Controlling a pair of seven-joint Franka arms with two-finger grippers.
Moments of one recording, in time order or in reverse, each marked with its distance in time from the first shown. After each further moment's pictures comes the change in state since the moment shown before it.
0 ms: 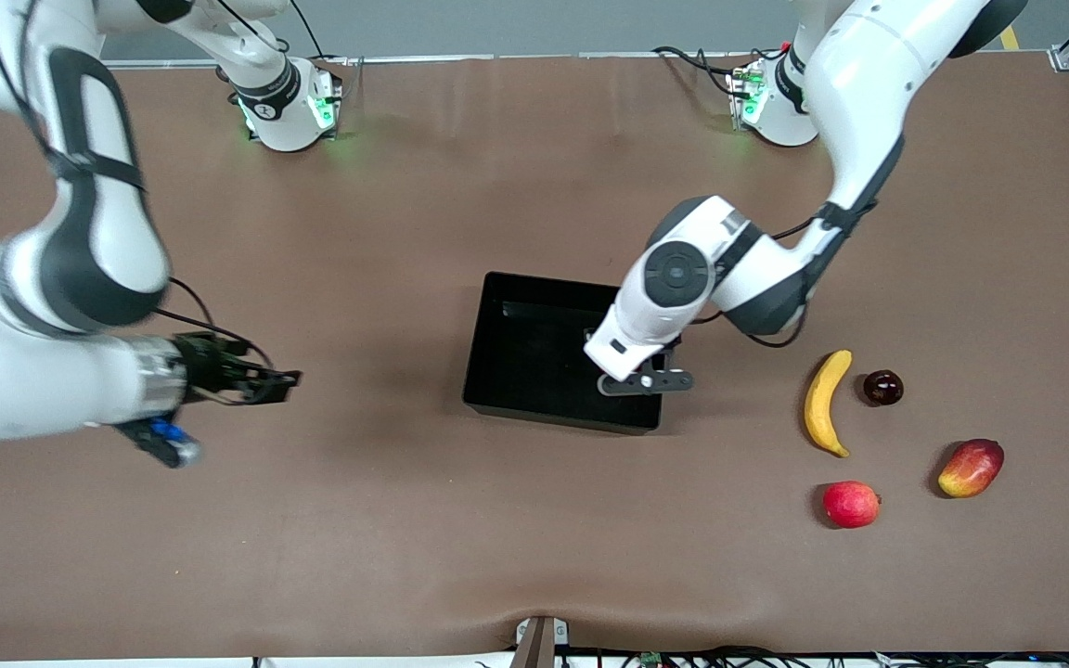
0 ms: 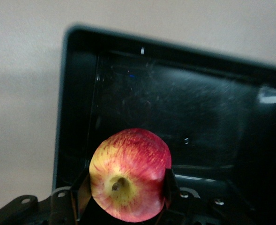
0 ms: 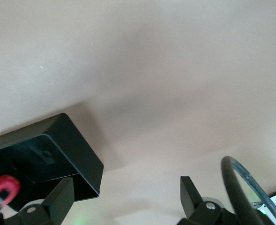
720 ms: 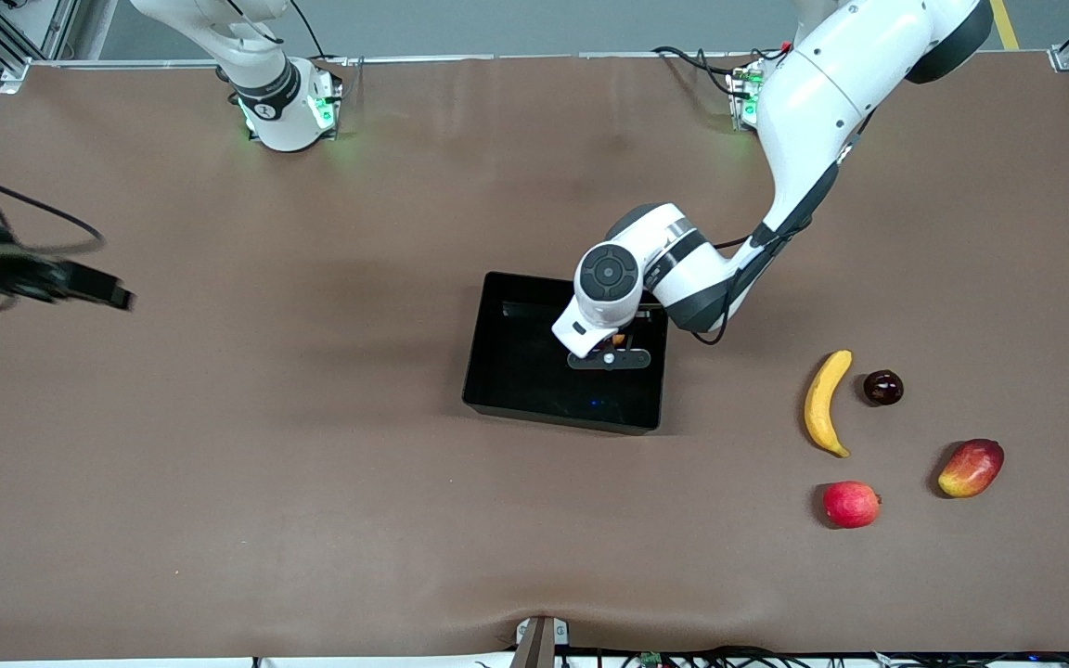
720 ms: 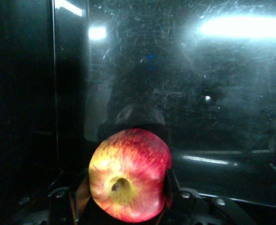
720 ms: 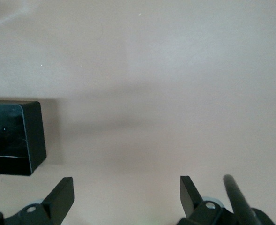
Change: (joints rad) left arm -0.062 0.083 0.001 -0.051 0.056 0.003 -0.074; right arm -0.123 -0.307 -0.003 -0.012 -0.208 -0.105 -0.522
